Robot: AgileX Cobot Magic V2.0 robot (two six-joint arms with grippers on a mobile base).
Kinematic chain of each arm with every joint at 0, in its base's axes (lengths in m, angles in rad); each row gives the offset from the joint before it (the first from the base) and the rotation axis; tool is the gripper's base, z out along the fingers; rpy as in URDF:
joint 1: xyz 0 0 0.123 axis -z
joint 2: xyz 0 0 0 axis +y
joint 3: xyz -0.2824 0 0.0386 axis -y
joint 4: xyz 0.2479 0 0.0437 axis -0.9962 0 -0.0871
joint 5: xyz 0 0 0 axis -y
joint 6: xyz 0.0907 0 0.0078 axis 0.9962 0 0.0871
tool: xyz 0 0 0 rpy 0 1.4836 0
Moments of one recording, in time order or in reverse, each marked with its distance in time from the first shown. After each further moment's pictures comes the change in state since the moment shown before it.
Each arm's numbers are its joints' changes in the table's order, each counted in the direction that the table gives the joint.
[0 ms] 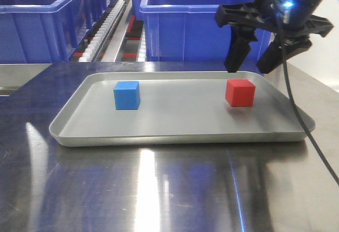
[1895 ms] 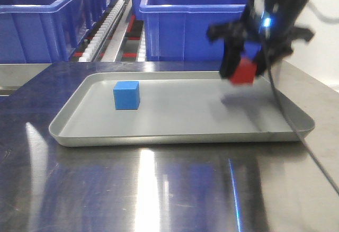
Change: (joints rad) left arm 0.000 0.000 0.000 0.000 0.000 0.000; right arm 0.000 0.094 0.095 0.095 0.021 0.050
